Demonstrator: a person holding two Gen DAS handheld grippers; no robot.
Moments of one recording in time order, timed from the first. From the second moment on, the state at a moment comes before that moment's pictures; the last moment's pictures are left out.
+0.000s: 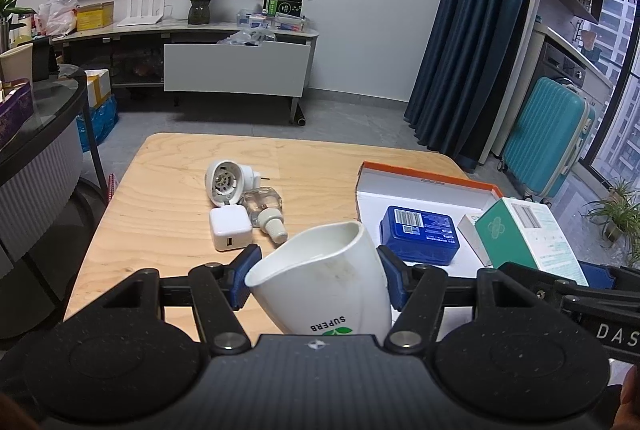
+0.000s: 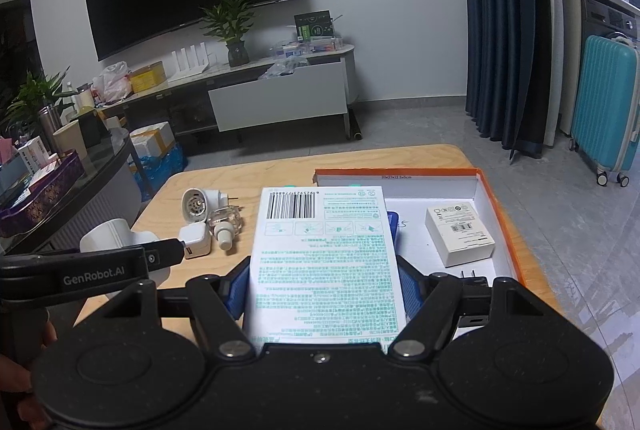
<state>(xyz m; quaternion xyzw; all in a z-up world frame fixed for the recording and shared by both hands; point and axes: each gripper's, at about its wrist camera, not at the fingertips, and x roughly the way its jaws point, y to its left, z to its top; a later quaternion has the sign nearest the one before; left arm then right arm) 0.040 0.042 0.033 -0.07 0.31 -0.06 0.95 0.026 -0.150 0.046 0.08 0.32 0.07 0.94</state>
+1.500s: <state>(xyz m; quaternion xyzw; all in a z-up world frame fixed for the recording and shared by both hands) 0.041 -0.005 0.035 -0.04 0.31 -0.12 0.94 0.017 -0.182 0.049 0.11 0.30 0.02 0.95</state>
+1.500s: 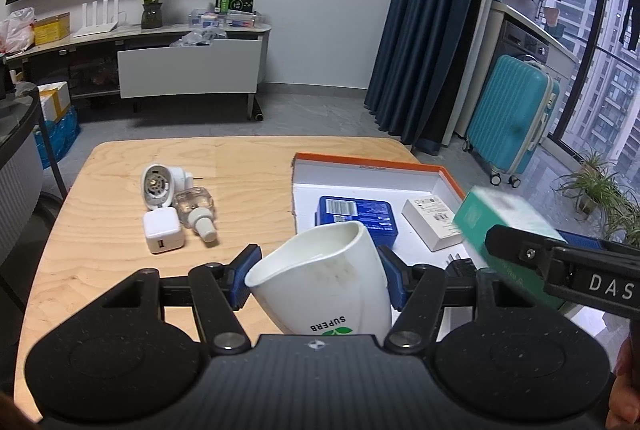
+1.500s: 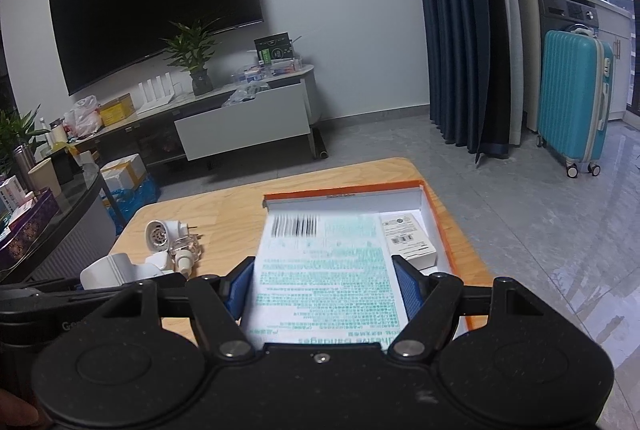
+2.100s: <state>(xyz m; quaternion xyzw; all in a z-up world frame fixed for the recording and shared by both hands) 0.045 -0.027 0.031 -0.03 0.32 -0.15 0.94 0.010 -0.204 0.045 0.12 0.30 -0.01 0.95</state>
